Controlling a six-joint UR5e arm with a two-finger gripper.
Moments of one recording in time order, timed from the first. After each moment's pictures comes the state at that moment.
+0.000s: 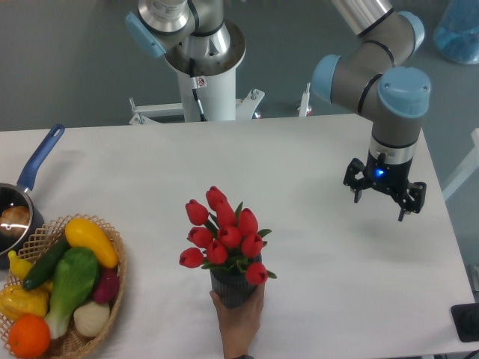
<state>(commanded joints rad) 2.80 -1.99 -1.66 -0.82 1.47 1.39</state>
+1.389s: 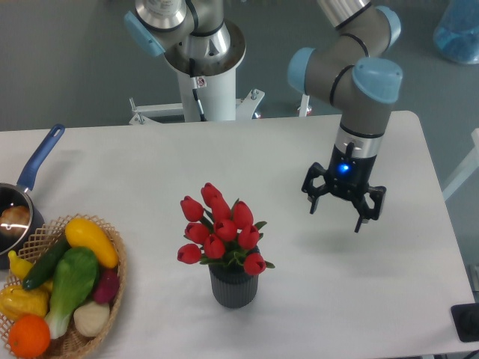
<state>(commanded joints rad) 2.76 -1.86 -1.81 -0.73 1.12 1.27</state>
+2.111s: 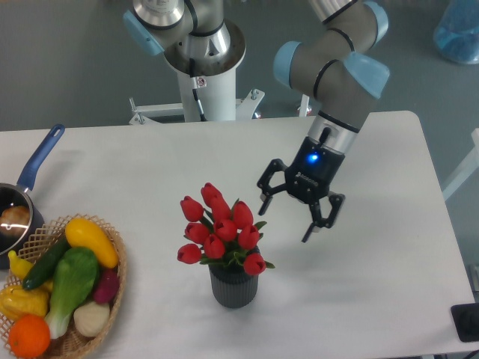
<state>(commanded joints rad) 2.72 -1.86 -1.86 -0.74 0.62 1.33</state>
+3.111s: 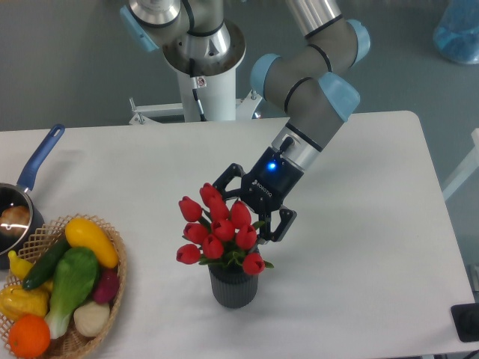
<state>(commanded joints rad) 2.65 -1.89 -1.86 -0.73 0.52 1.34</state>
